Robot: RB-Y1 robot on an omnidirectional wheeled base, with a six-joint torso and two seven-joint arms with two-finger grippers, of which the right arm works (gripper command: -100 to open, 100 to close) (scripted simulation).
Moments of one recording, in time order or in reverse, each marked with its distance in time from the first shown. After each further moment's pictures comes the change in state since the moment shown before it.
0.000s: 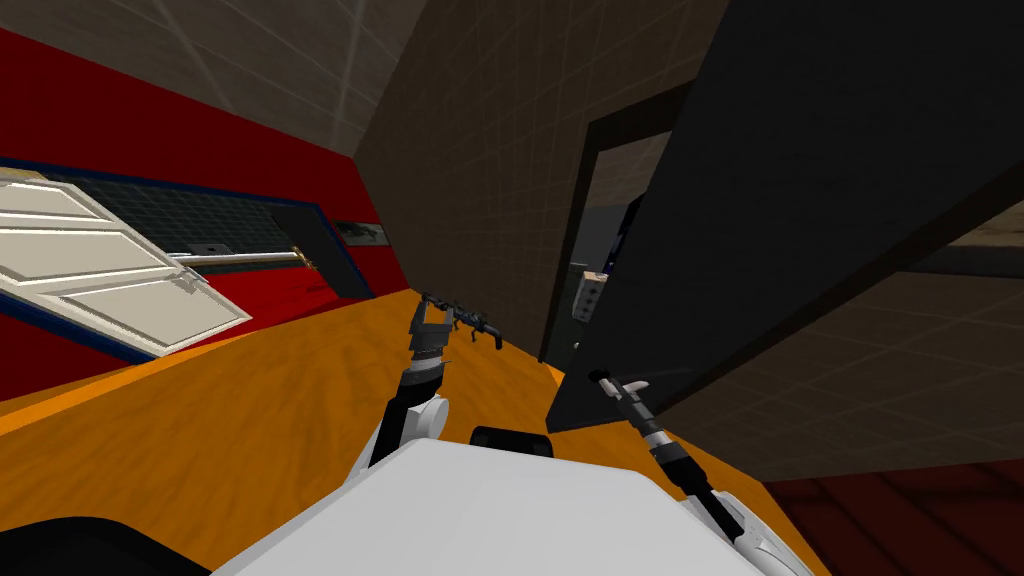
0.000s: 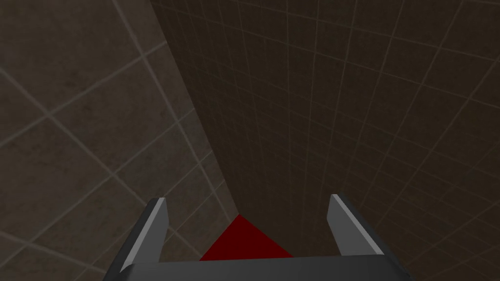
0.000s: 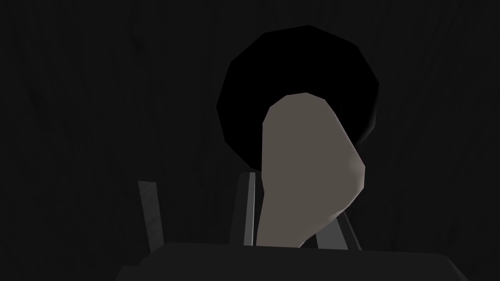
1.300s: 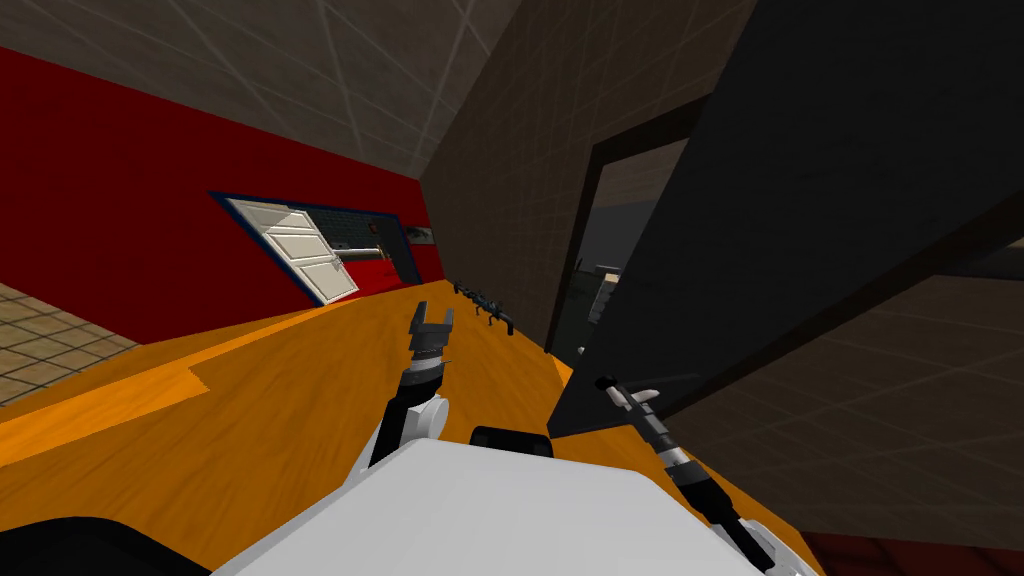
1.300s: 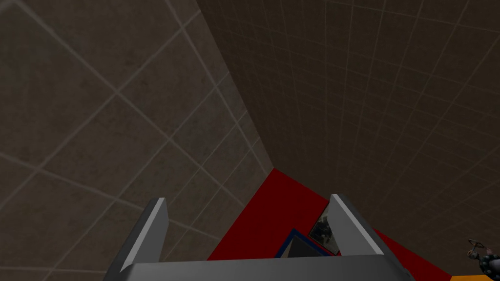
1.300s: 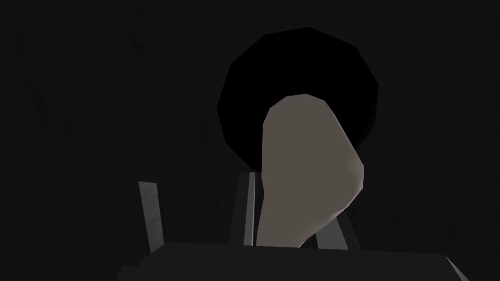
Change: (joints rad) arm 0.033 -0.018 -0.009 0.047 0.003 -0.087 -0.008
